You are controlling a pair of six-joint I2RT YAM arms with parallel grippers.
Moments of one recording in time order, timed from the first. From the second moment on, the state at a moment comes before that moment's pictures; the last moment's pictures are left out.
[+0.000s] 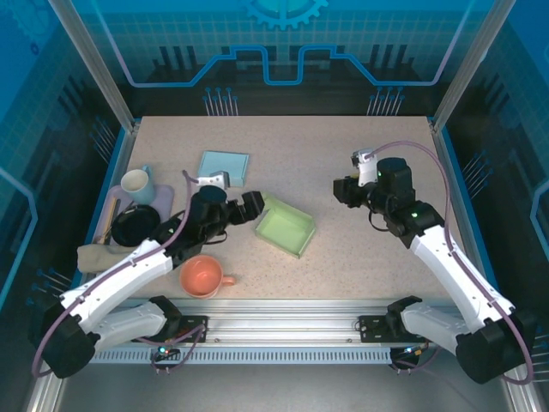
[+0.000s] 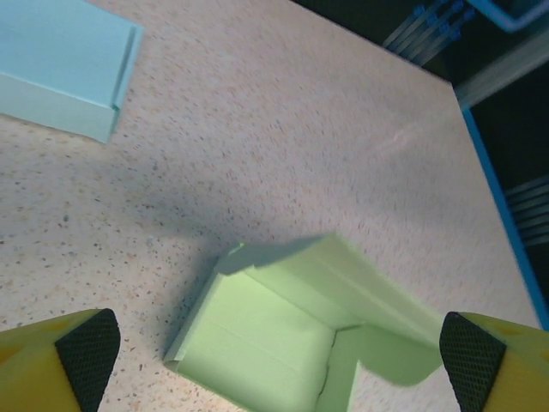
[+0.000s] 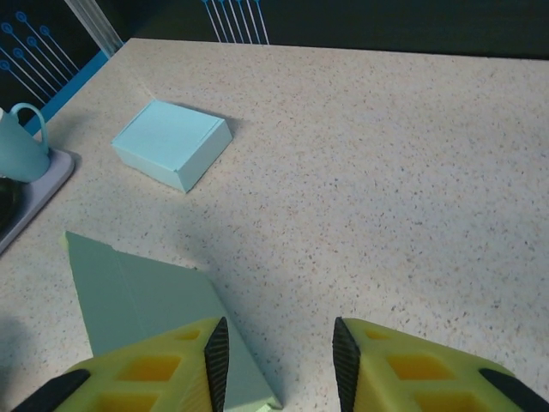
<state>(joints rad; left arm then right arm) -0.61 1.05 0.81 -0.31 -0.16 -0.80 0.34 1.04 0.92 -0.42 -0.19 0.17</state>
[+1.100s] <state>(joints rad) -0.56 1.64 1.21 -0.38 0.12 -1.03 0.49 1.29 0.64 -0.17 -0.35 0.26</state>
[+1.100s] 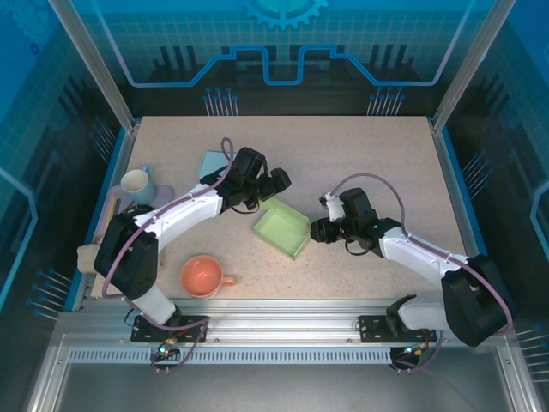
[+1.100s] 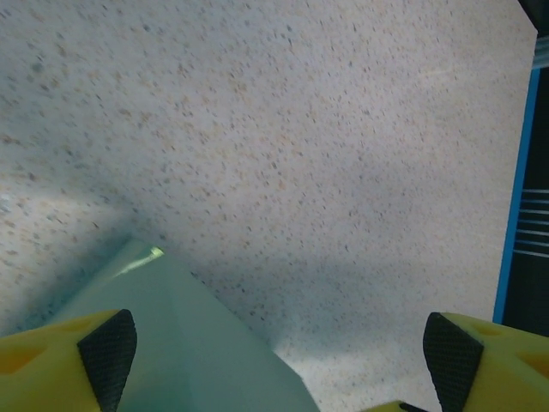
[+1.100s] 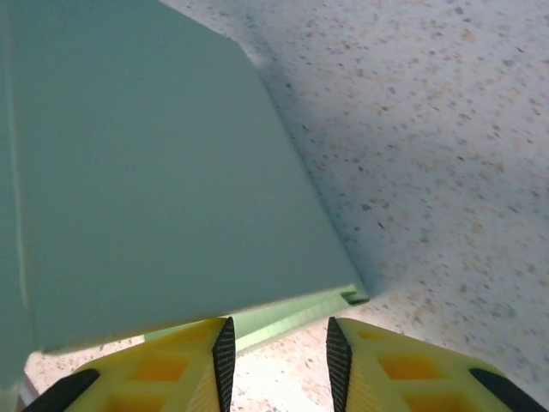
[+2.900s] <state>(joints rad) -0.63 1.64 1.03 -0.45 0.04 -1.03 0.63 1.39 0.72 -0.22 0.00 0.43</state>
